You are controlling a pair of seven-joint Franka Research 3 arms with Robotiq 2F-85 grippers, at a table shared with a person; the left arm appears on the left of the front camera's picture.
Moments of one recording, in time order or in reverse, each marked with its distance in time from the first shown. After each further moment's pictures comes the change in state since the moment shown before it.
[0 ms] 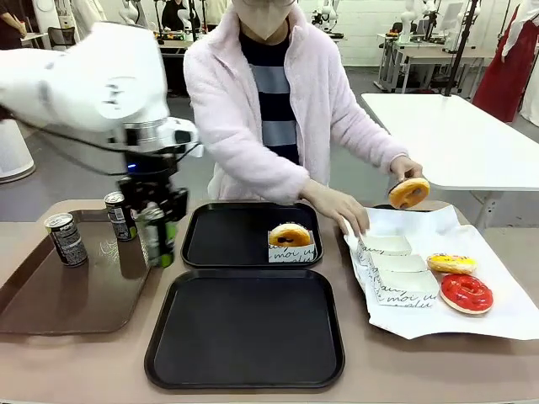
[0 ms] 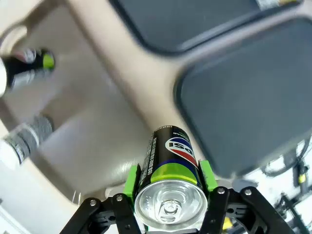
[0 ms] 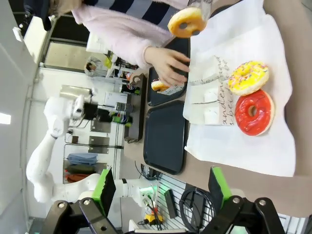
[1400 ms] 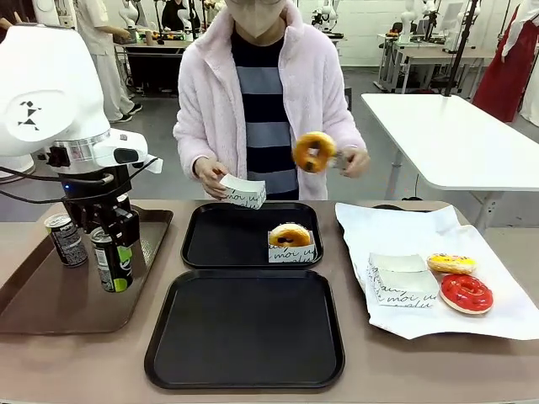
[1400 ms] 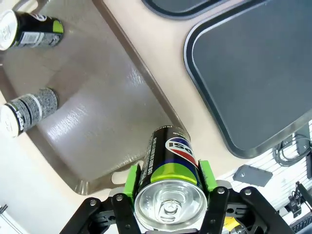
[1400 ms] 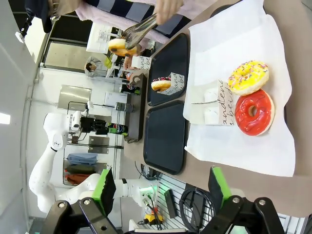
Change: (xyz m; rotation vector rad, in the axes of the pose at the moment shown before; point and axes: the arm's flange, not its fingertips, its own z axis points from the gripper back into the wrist) left arm -0.056 0.012 0.001 0.023 -0.053 -0.029; right arm 0.000 0.000 0.000 0.000 0.000 0.000
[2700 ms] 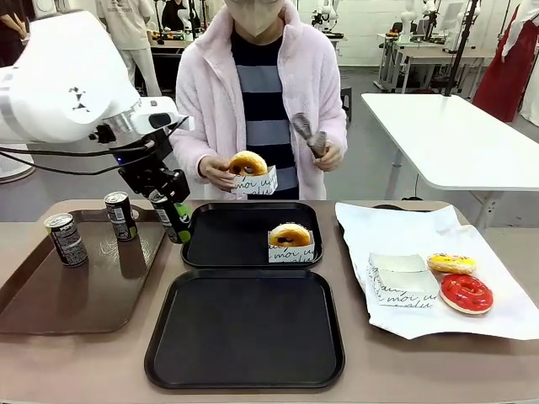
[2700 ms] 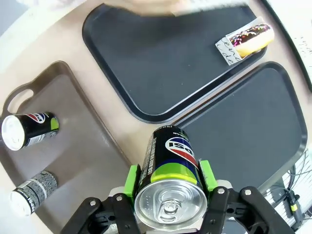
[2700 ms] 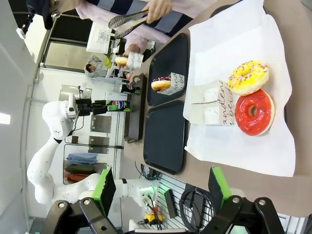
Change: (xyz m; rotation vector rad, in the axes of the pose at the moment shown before) left arm 0.080 -0.003 0.017 -0.132 -0.263 -0.012; right arm 0.000 0.000 0.000 0.000 0.000 0.000
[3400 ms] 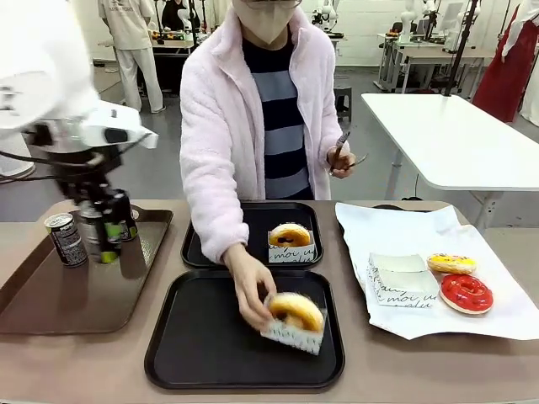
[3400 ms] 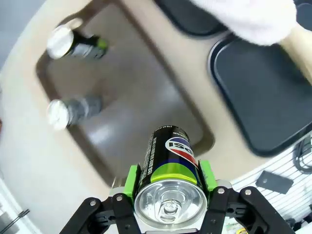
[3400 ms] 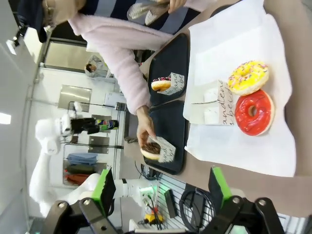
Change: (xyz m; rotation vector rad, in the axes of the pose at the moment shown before) left arm -0.096 -0.005 0.064 0.293 0.143 -0.051; right arm 0.000 0.000 0.000 0.000 0.001 0.000
